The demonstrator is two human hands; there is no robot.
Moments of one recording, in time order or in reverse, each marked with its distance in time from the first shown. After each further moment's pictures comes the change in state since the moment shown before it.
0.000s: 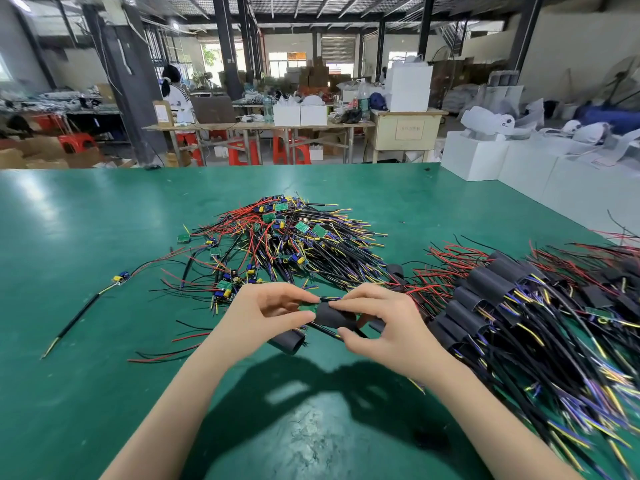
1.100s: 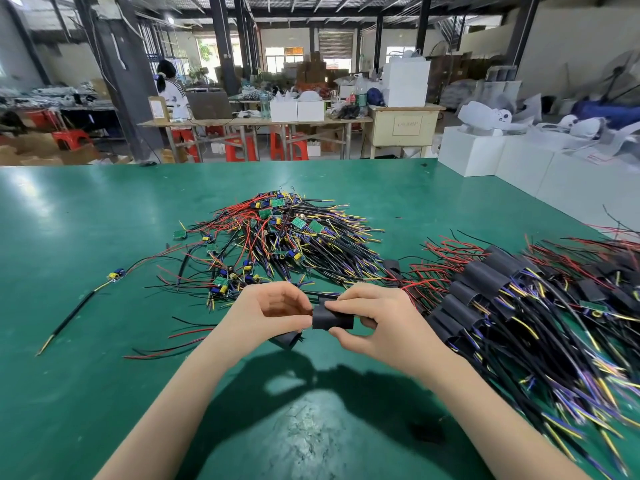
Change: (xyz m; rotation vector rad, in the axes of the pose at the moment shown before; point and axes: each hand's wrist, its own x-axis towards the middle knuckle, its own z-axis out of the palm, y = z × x) left_hand 0.001 -0.007 0.004 -0.072 -0.046 -0.042; right_hand 0.000 -0.006 -0.004 -0.169 -0.109 -0.018
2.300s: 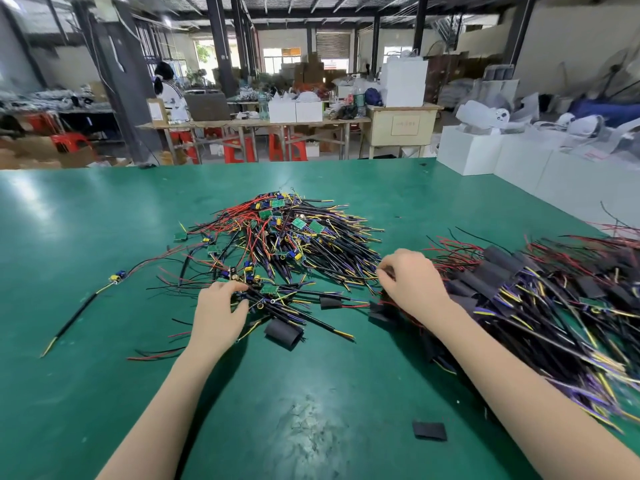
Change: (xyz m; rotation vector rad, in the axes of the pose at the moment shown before) left_hand 0.011 -0.056 -0.047 0.814 0.479 -0.215; right_hand 0.033 0.071 -0.010 -0.468 -0.045 0.533
